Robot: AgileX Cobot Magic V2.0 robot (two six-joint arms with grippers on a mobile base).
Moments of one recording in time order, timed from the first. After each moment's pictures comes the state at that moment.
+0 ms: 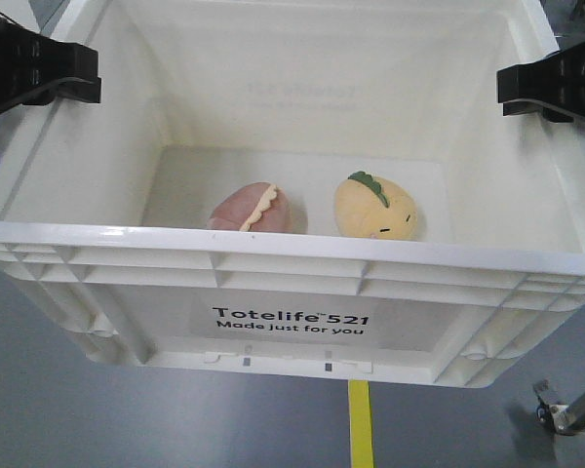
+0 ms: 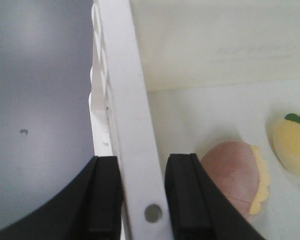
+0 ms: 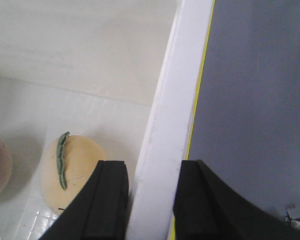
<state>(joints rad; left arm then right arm) -0.31 1.26 -1.33 -0.16 0.91 -0.06 0.26 1.18 -1.26 0.01 0.93 0.12</state>
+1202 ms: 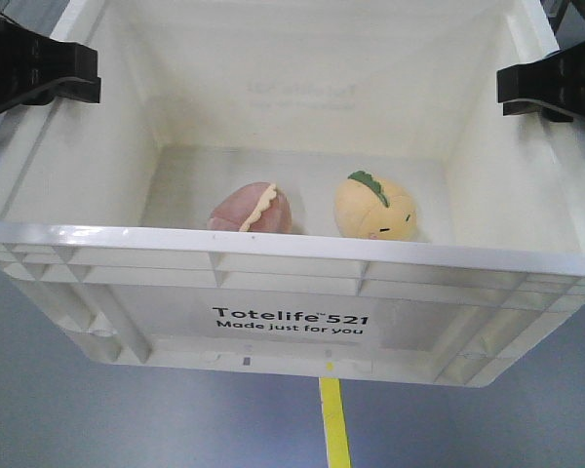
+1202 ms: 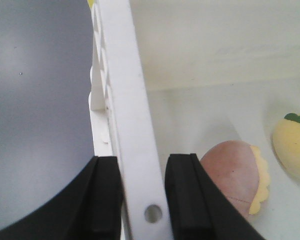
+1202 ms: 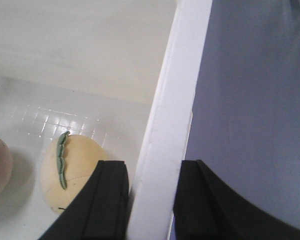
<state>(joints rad) -0.31 1.26 -1.33 -0.16 0.91 -0.06 0.26 1.18 -1.26 0.01 0.93 0.12</state>
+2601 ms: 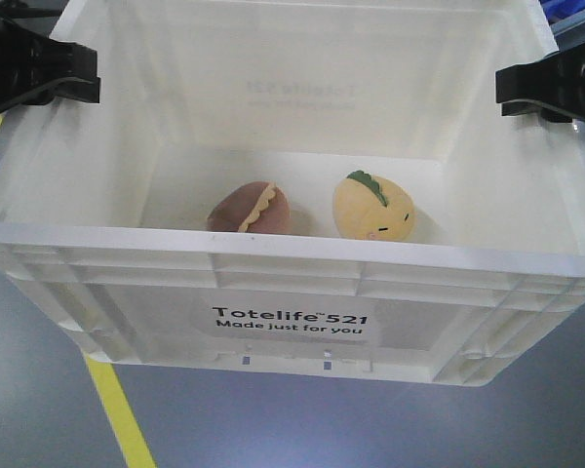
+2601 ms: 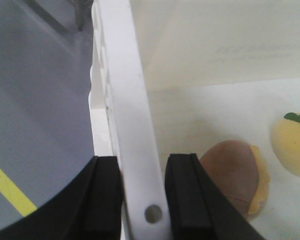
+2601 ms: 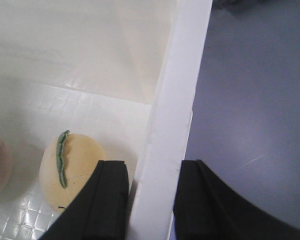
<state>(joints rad) -0.31 1.26 -1.33 -0.16 0.91 -0.06 0.26 1.19 -1.26 0.01 0.93 0.12</state>
